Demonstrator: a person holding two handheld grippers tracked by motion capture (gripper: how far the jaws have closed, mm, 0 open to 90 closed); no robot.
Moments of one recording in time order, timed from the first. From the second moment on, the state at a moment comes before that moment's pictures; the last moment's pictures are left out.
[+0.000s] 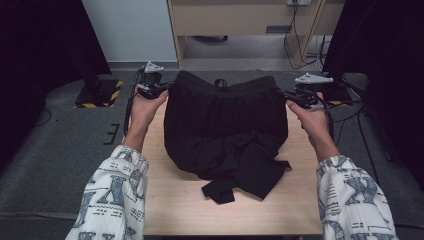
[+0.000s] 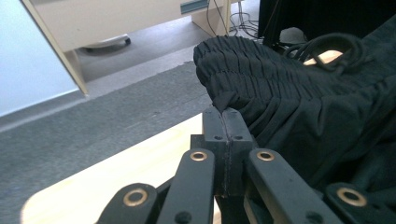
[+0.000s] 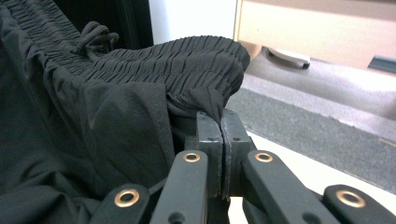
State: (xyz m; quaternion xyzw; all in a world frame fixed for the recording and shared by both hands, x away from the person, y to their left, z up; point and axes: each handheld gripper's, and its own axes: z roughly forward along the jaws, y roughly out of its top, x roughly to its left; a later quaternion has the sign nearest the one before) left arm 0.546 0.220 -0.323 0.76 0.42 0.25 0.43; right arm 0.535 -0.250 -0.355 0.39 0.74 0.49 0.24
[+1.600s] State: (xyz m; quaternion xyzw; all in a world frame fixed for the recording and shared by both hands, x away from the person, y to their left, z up) left arm 0.497 0.196 -0.368 0.77 0.41 0.23 0.44; right arm 0.515 -0.226 -0.408 0.47 0.74 0.43 0.22
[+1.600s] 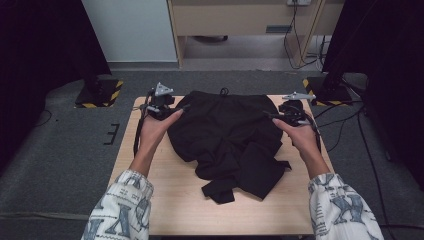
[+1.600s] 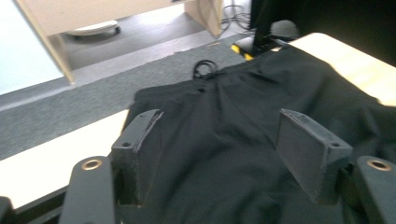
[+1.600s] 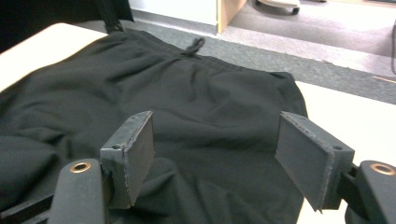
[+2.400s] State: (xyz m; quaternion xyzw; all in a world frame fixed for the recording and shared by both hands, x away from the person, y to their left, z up) left arm 0.370 0.198 -0.477 0.77 0.39 0.22 0.45; right arm 0.399 -0.194 -0.477 0.36 0.79 0.46 0.17
